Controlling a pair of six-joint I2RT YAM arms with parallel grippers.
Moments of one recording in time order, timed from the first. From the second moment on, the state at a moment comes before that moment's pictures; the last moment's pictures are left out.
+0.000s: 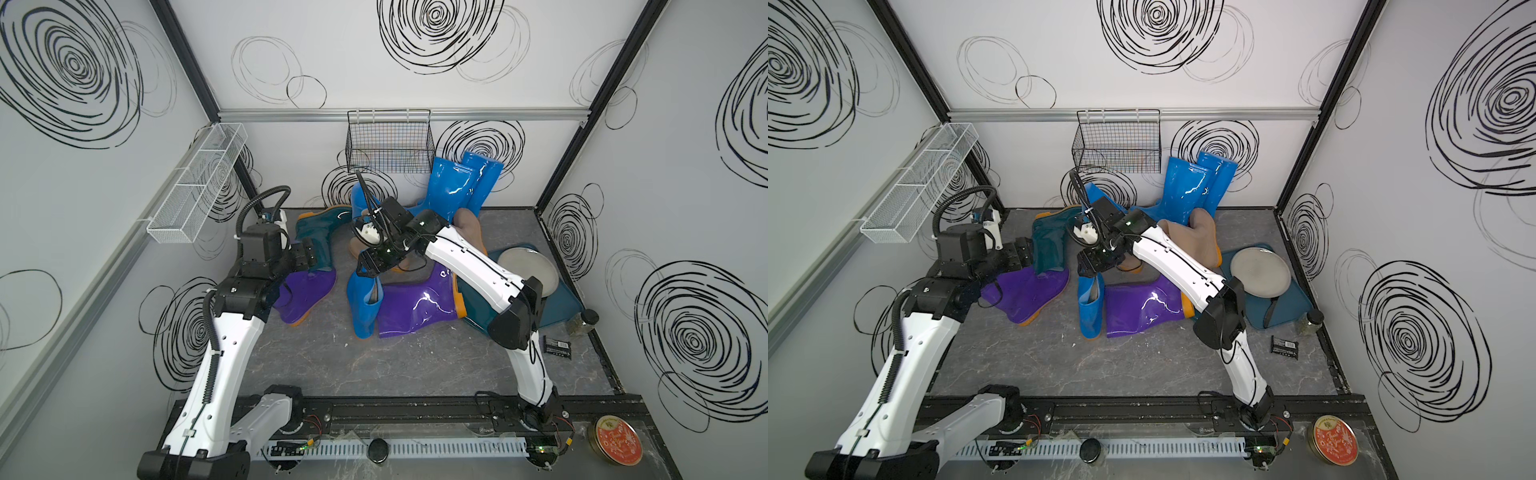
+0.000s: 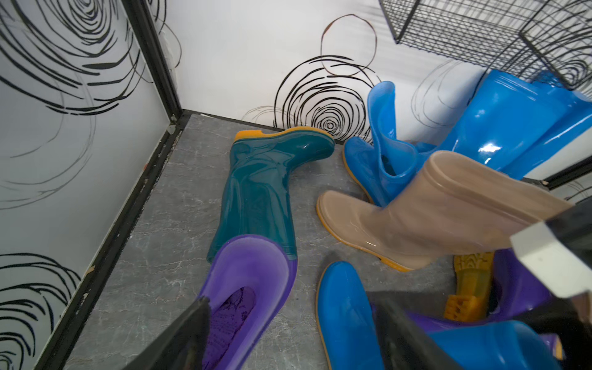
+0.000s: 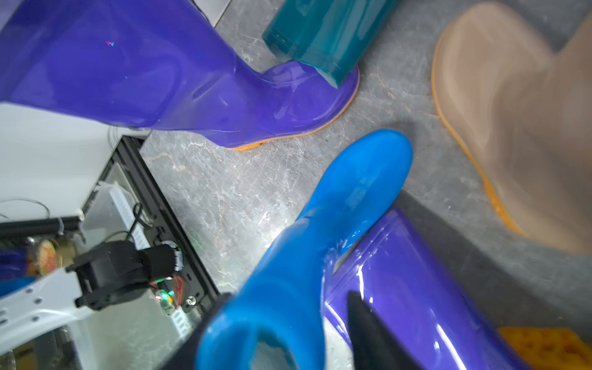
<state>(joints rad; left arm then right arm) -0.08 1.03 1.21 -0.72 -0.07 -0.24 0.86 2.13 2.29 -1.14 -0.34 0.18</state>
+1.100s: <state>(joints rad) -0.77 1.24 1.32 -1.10 -0.25 -0.65 0.52 1.28 1.24 -0.51 -0.20 0.18</state>
